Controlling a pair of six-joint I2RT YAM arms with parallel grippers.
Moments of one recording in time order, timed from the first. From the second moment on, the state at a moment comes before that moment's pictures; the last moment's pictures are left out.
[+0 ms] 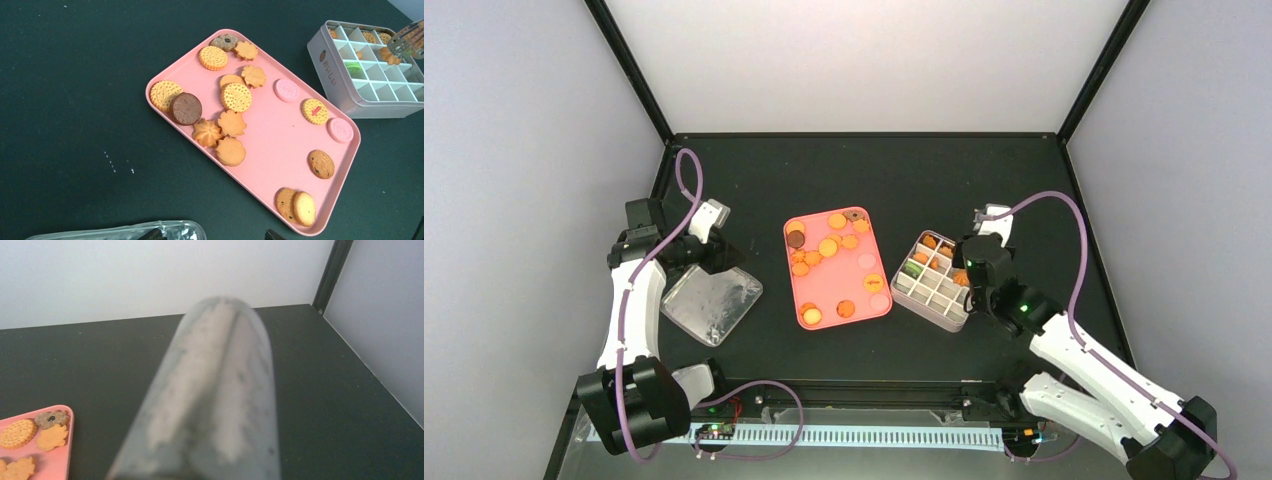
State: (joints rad) left arm 0.31 1.11 0.90 -0.82 0.84 0.59; right arm 0.69 0.83 0.65 -0.25 0.75 0.35
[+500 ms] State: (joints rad) left arm 0.31 1.11 0.90 -0.82 0.84 0.59; right arm 0.62 0.79 0.61 -0.27 0.72 0.42
